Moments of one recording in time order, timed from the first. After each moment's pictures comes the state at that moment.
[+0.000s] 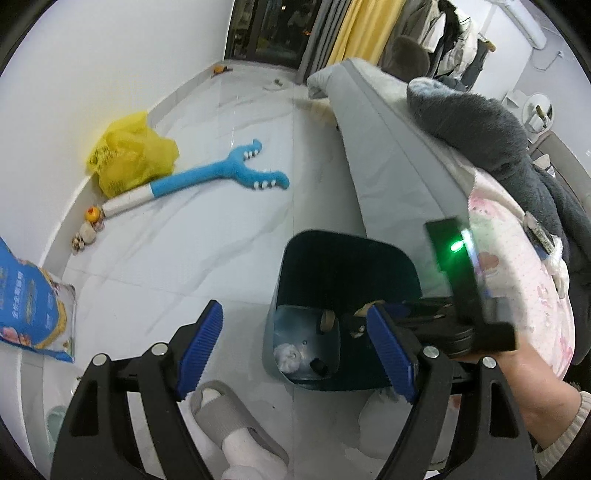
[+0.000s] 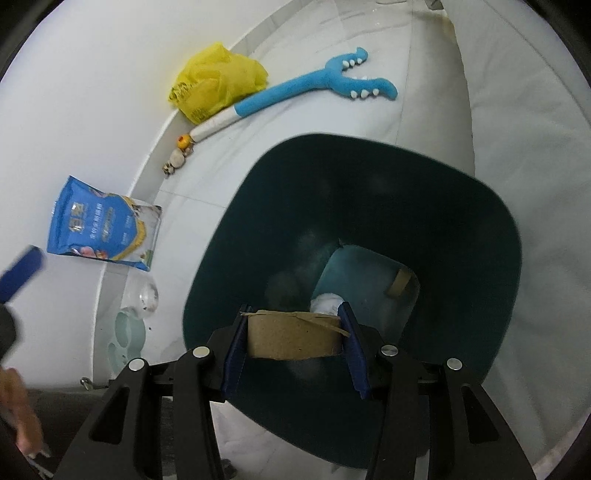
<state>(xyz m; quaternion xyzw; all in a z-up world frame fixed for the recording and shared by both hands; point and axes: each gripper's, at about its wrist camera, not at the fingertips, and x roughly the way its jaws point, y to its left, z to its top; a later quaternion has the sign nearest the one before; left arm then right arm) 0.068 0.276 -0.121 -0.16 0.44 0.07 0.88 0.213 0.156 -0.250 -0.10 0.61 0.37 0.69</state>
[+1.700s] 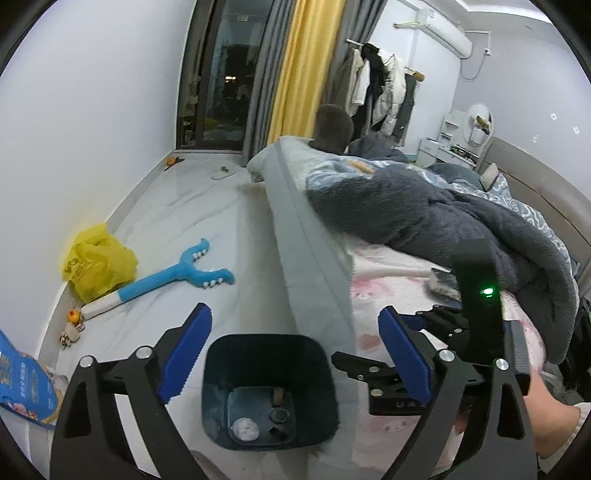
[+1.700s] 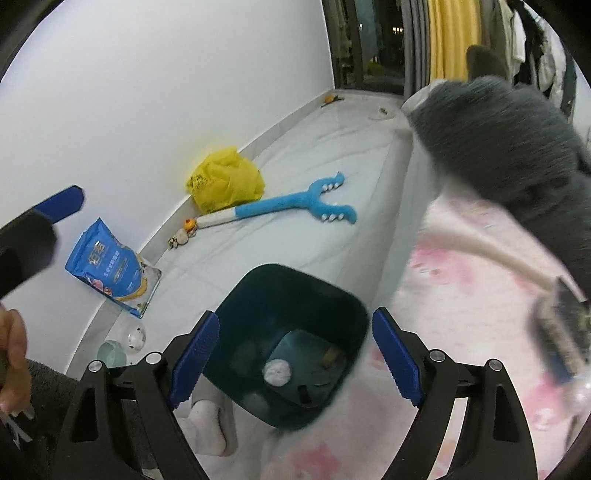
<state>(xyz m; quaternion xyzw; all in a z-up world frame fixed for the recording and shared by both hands) 0.095 0.173 -0.001 -0.09 0.30 0.01 0.95 0.199 0.044 -0.082 -0.10 0.42 0.40 0.81</state>
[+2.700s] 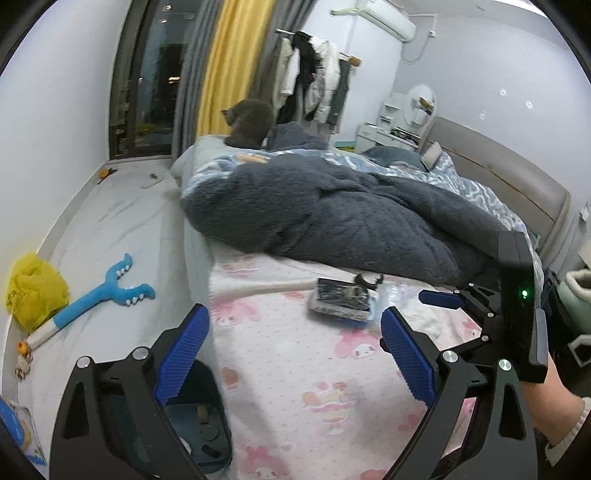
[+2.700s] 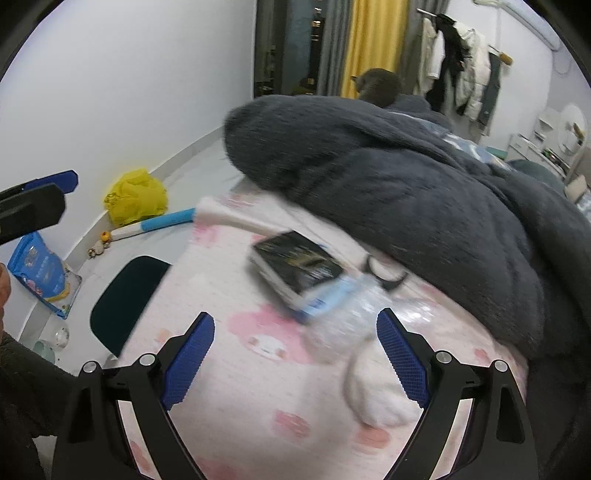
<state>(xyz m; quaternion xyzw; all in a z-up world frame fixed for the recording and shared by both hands) 0.154 0.034 0.009 -0.07 0.30 -0.10 0.95 0.230 -0.156 -0.056 -0.13 0.37 0.26 0.88</state>
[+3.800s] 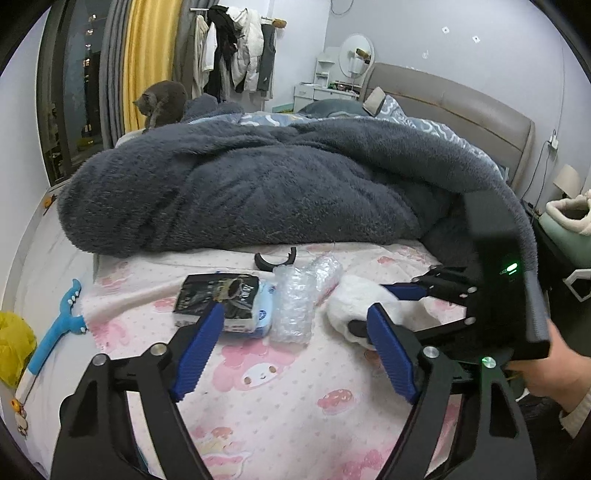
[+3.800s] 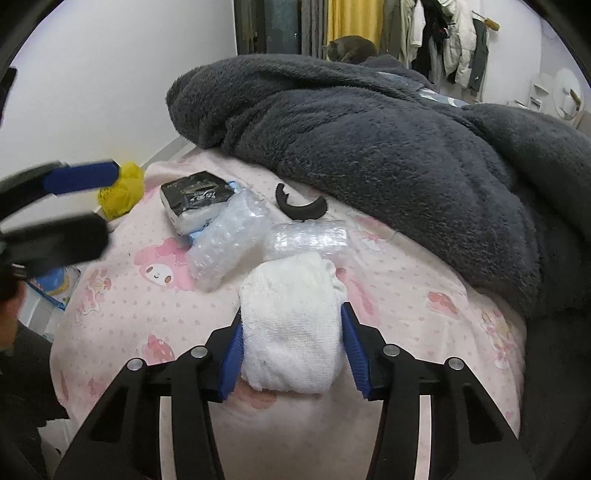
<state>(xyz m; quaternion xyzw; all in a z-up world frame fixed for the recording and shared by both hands) 0.211 -0.098 -0.033 0.01 0.34 -0.19 0.92 0.259 -0.252 -0.097 -0.10 0.40 0.26 0.87</state>
